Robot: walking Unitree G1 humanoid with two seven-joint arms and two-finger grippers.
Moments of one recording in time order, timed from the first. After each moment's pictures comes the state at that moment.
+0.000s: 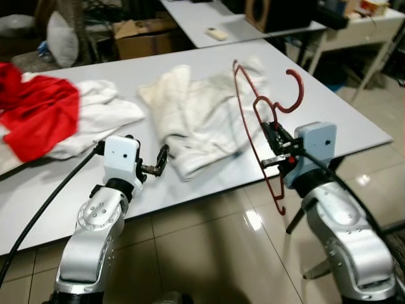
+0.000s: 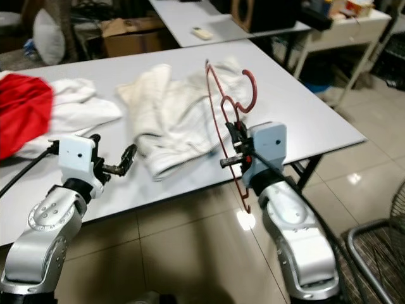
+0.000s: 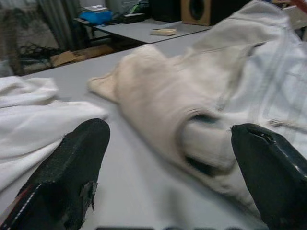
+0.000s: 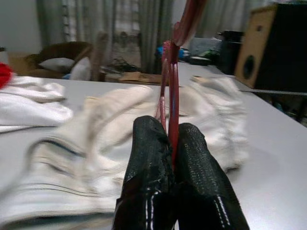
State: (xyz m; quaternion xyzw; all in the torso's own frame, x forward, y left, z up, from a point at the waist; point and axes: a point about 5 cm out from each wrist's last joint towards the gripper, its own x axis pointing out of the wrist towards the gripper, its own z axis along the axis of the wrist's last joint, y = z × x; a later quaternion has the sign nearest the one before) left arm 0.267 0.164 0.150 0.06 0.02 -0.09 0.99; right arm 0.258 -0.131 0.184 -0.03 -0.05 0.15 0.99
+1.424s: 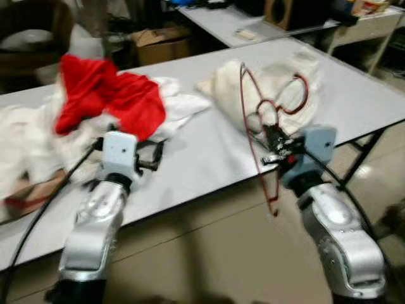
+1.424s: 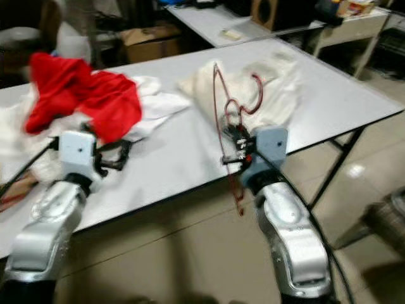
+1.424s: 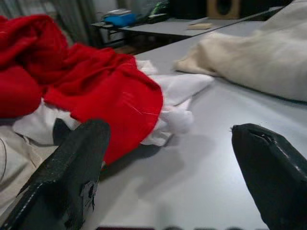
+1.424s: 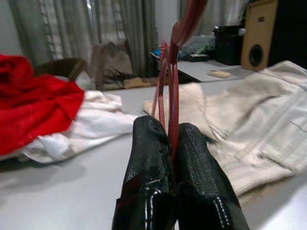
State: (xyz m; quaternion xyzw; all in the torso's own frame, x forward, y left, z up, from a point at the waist) left arm 0.284 0.158 0.149 0.06 0.02 -0.09 0.99; right arm 0.264 -0.142 0.174 0.01 -0.03 0.10 0.99
